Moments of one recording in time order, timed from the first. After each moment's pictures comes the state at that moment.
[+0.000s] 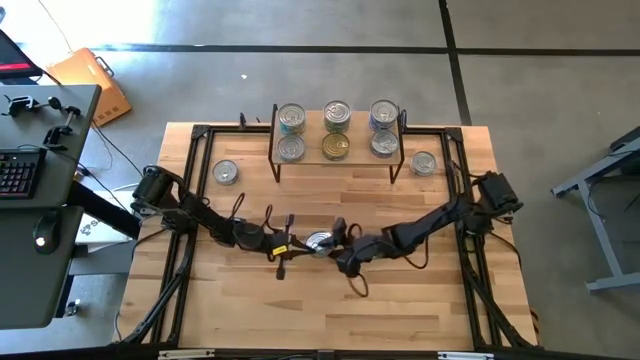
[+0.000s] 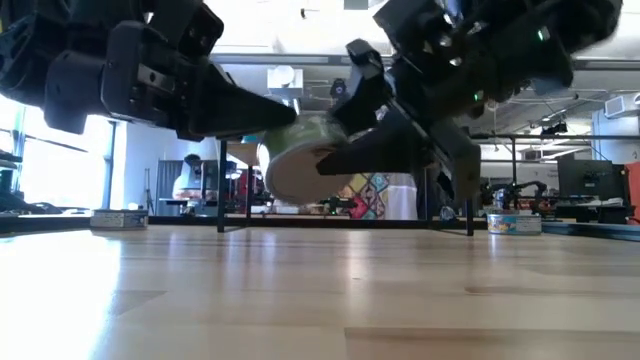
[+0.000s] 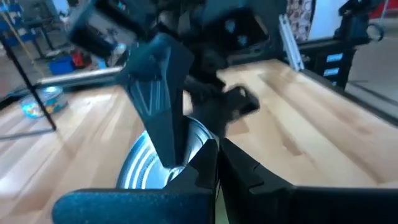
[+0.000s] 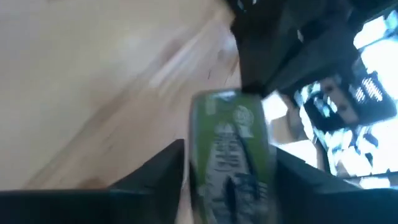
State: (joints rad) left arm -0.32 1.79 0.46 1.19 -0.22 0.09; right arm 0.32 1.83 0.84 0.51 0.35 -0.76
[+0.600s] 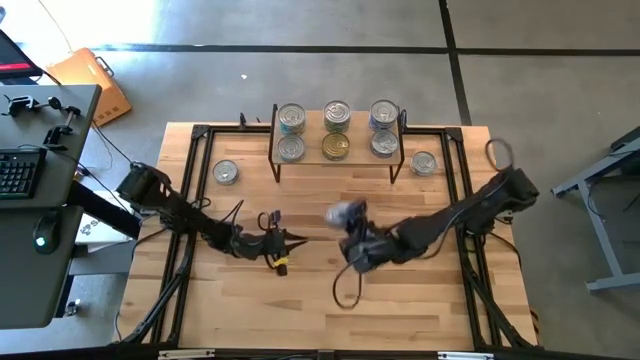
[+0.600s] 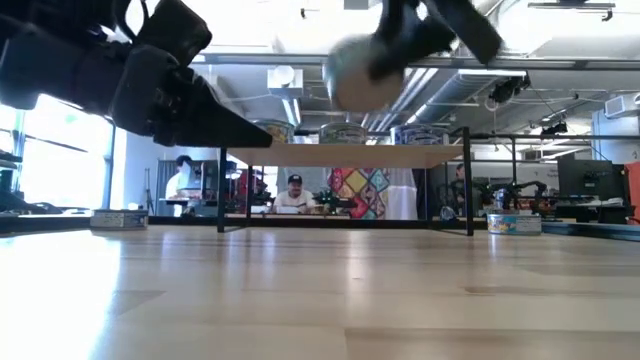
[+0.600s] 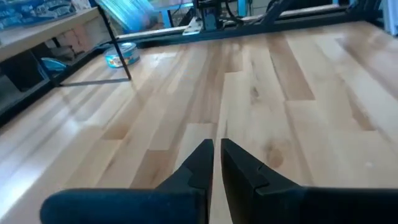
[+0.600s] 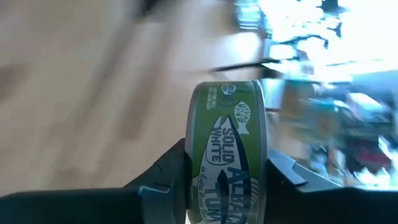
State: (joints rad) left arm -0.42 1.67 0.46 0.88 -0.61 -0.02; right arm 0.41 1.68 1.30 -0.60 0.83 -0.44
